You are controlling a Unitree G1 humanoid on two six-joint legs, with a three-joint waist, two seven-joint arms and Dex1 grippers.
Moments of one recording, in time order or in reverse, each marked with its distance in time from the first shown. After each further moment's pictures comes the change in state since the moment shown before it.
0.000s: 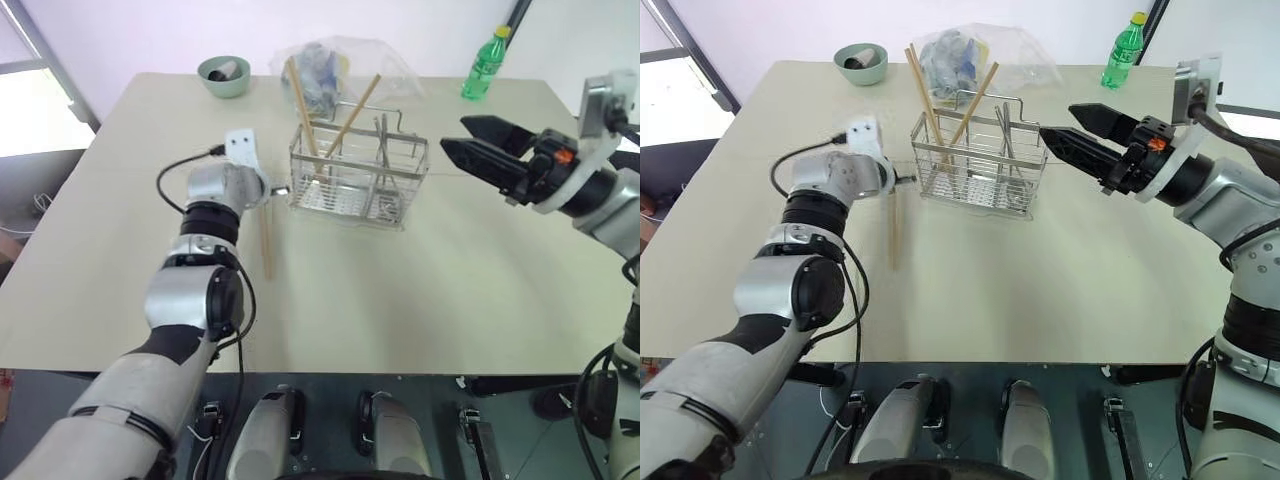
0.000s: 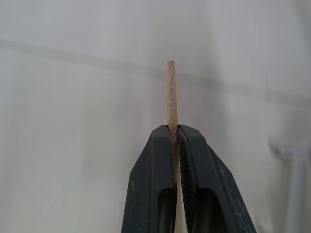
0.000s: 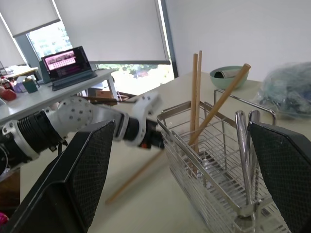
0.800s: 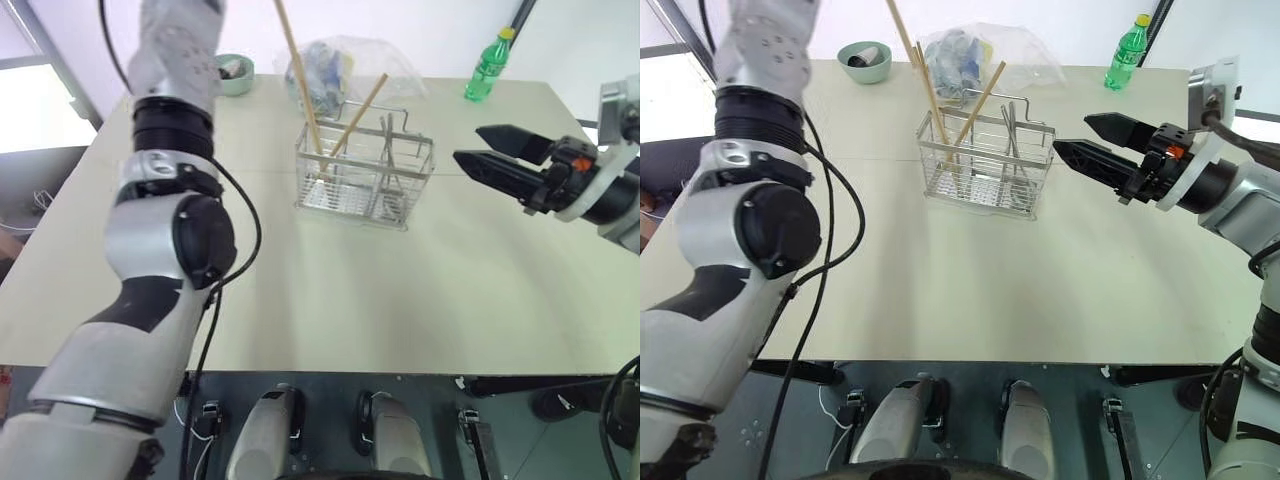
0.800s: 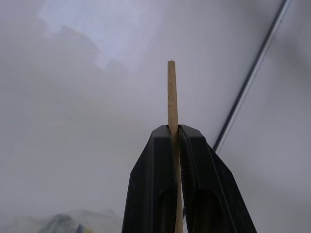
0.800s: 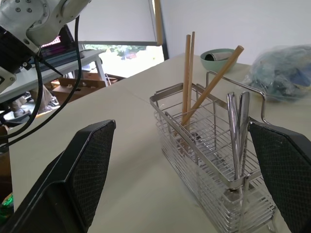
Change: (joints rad) left arm -0.349 -0.026 0.083 -0.002 -0.232 -0.620 -0.453; right arm 0.044 -0.059 -0.044 -0.048 0.033 0.055 -0.039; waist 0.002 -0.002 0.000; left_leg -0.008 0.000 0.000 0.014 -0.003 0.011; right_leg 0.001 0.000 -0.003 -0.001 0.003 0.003
